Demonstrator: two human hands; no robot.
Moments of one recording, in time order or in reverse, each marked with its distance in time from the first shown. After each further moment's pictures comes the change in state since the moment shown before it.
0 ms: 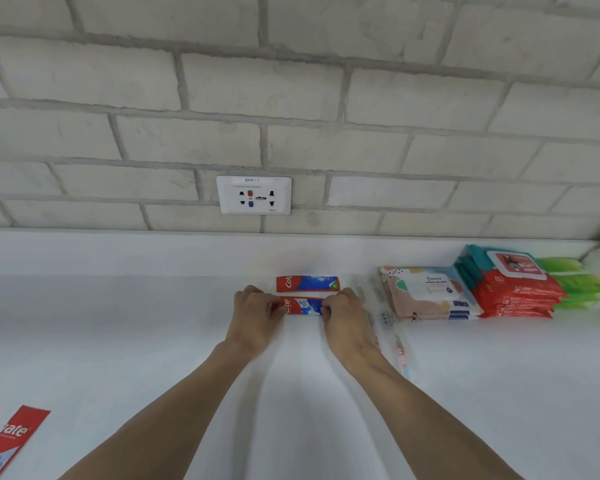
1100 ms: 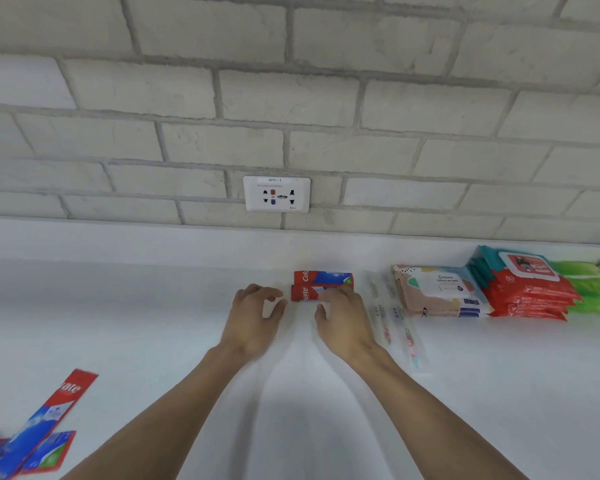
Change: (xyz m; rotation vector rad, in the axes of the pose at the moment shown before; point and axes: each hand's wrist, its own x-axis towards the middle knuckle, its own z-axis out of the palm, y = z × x) left_hand -0.040 -0.007 -0.036 -0.078 0.069 -0.043; right_hand -0.030 -0.027 -0.008 0.027 0.036 -0.156
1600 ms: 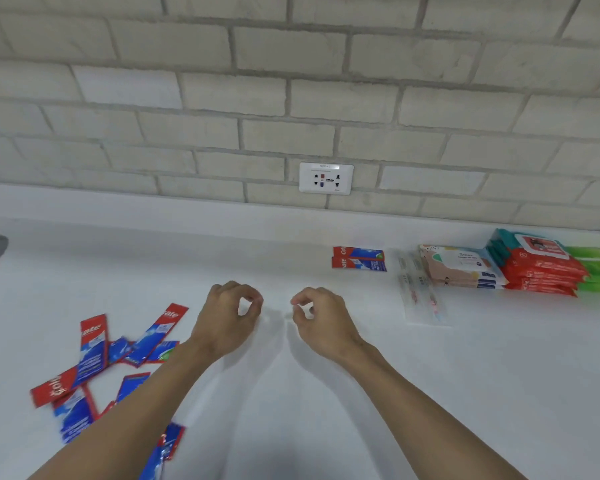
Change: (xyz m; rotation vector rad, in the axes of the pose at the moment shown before) left_hand -0.121 -0.036 -0.127 0.155 0.065 0.045; right_hand -0.119 -0.109 0.002 0.296 -0.142 -0.144
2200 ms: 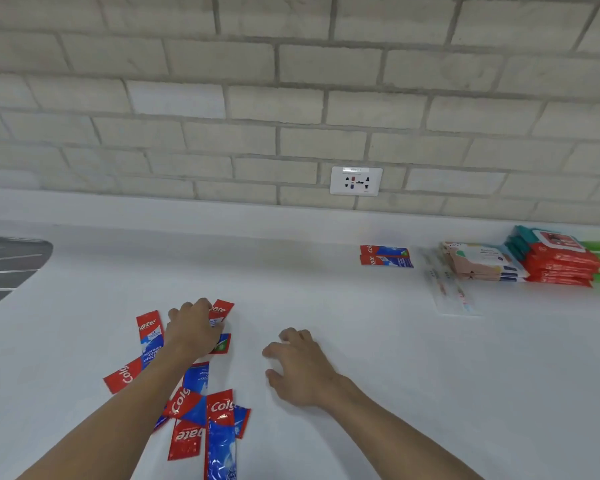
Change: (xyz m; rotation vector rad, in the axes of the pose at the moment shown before) left_hand -0.021 -0.128 -0.061 0.398 -0.255 -0.431; right_hand -0.052 -0.071 0.100 -0.385 -0.424 -0.095
